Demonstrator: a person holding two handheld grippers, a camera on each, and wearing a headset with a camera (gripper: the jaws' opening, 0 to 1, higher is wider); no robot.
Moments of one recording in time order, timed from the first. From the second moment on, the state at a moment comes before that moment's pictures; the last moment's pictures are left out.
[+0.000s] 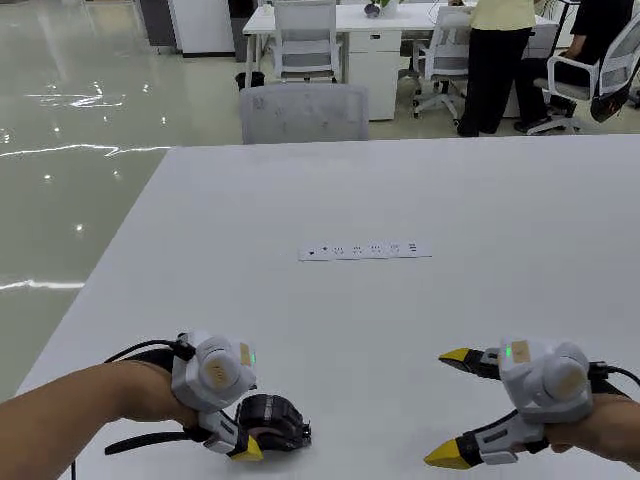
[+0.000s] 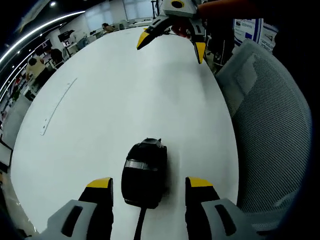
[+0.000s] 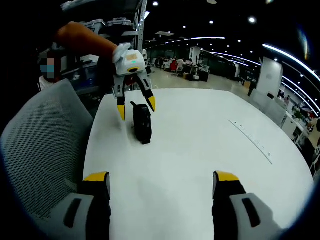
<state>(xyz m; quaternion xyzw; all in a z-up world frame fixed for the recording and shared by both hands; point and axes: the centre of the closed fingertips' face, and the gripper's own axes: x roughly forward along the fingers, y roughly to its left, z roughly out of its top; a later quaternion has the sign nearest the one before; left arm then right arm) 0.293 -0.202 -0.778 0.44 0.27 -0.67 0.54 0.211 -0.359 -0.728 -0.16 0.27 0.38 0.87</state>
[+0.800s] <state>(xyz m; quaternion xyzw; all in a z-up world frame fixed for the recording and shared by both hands) 0.298 -0.213 -0.793 0.47 0.28 -0.66 0.52 0.255 -0.287 -0.766 -0.18 0.28 0.44 0.83</state>
